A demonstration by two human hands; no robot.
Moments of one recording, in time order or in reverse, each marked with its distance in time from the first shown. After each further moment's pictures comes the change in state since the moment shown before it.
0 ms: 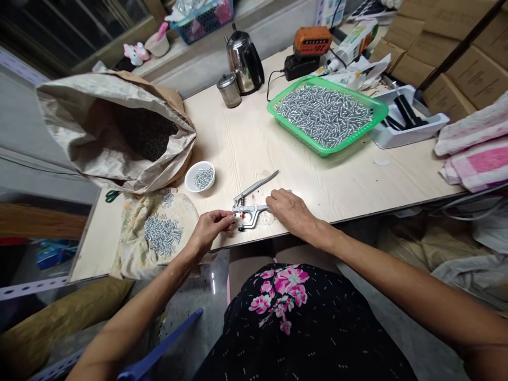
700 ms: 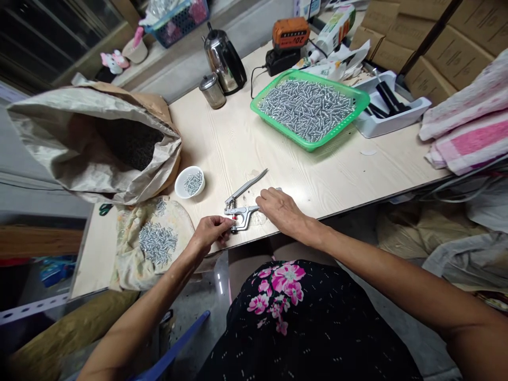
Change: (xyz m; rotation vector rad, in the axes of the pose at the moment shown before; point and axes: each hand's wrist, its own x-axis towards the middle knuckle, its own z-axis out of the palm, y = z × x) left_hand 0.012 -0.002 0.009 0.219 0.000 -0.173; right_hand 0.000 -0.003 0.000 -0.003 0.037 0.029
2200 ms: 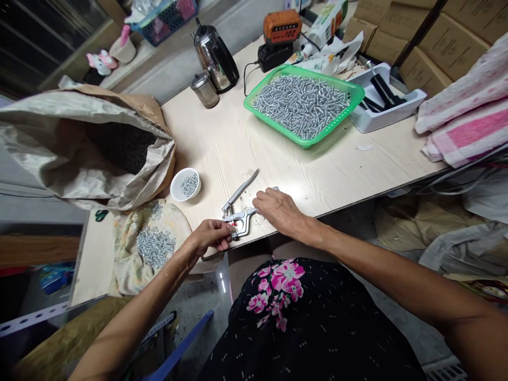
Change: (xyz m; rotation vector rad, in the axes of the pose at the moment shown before) left_hand -0.005 0.024 -0.003 0.061 -0.228 -0.252; right_hand -0.001 0.002 -0.010 0.089 -0.068 0.002
